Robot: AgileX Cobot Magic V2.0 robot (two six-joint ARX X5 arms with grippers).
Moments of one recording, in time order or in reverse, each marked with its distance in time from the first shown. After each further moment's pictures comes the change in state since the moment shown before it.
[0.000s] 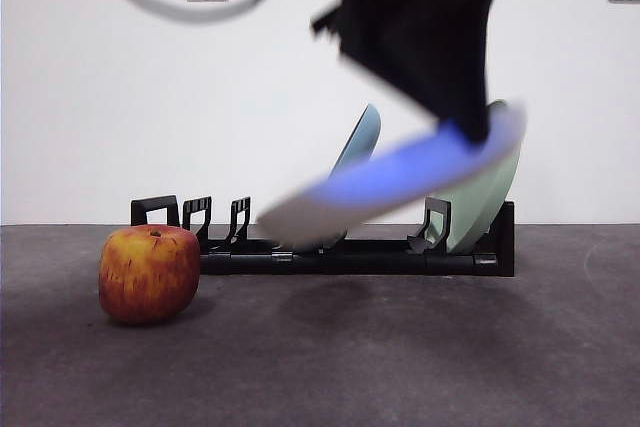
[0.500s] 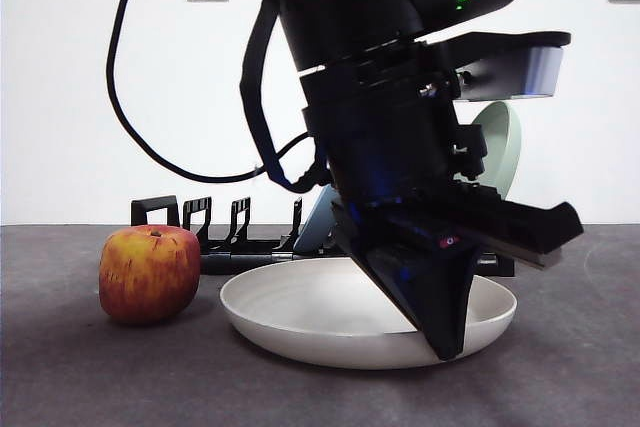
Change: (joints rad) left arm -0.016 0.217 -0.052 0.043 -0.047 0.019; right arm 0.000 0.000 0.000 -0.007 0.000 -0.003
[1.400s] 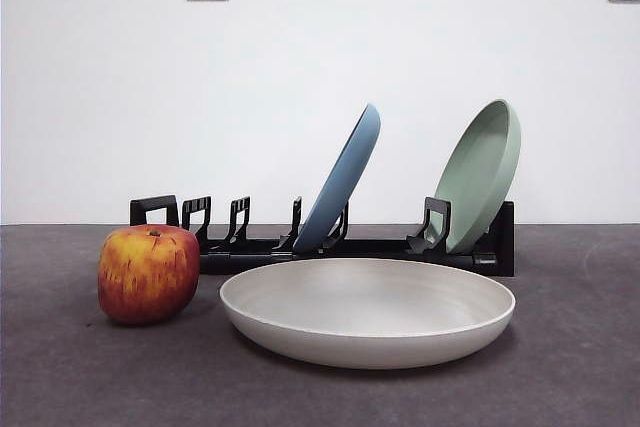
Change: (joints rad) left arm 0.059 -0.533 0.002 0.034 -0.220 -0.059; right arm 0.187 0.101 0.000 0.010 -0.003 -0.034
